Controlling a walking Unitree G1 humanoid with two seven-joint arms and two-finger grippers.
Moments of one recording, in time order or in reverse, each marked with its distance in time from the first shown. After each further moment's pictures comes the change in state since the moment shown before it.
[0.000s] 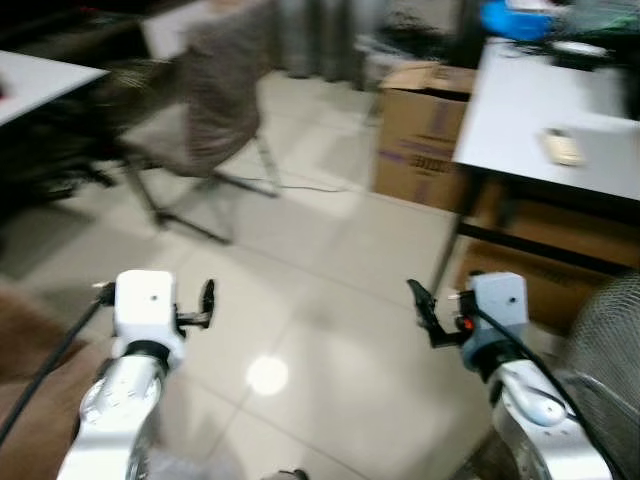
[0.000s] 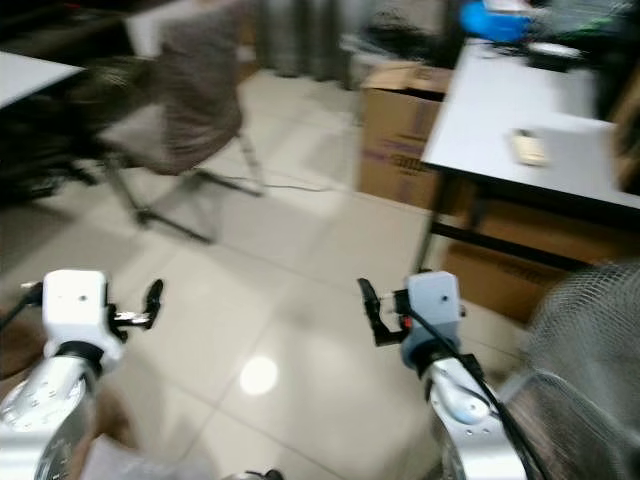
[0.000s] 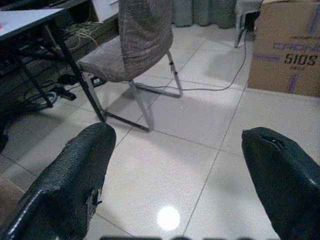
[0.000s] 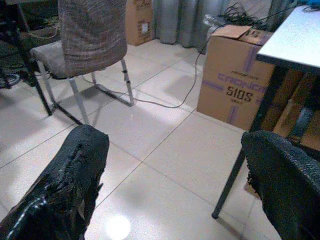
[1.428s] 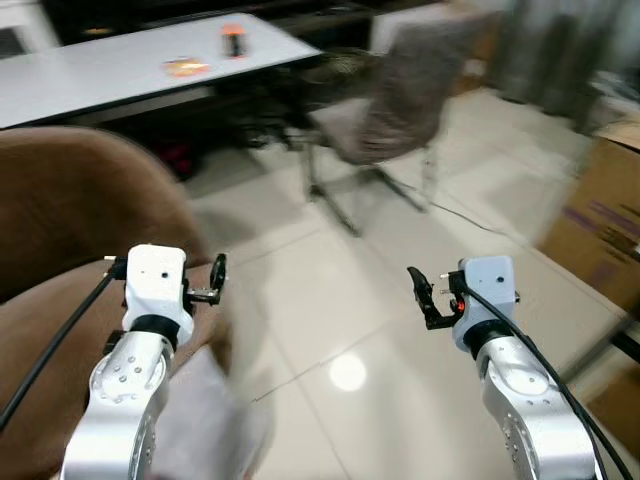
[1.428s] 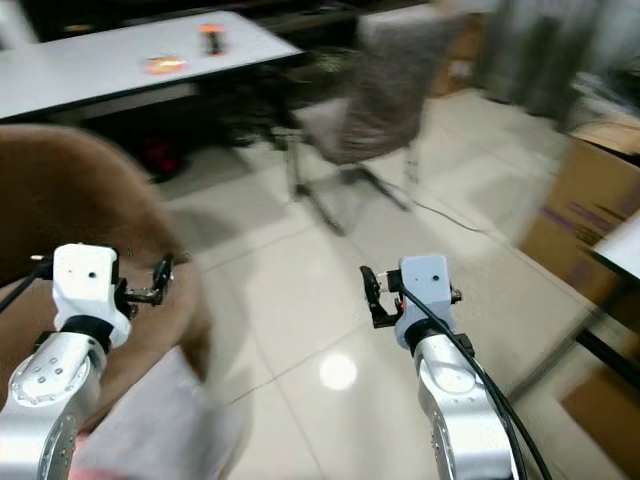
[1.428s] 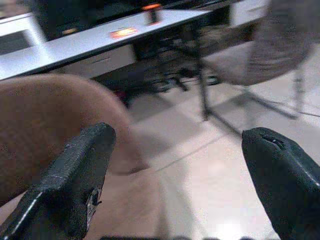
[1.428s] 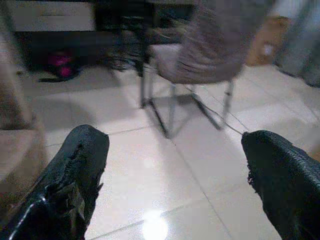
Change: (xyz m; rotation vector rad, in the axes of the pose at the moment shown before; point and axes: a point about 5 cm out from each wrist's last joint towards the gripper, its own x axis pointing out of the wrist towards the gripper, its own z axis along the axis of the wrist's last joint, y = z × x) left arm 0.011 0.005 0.019 0.047 -0.094 0.012; right arm 0.025 0.007 0.008 -0.044 0.021 -0.032
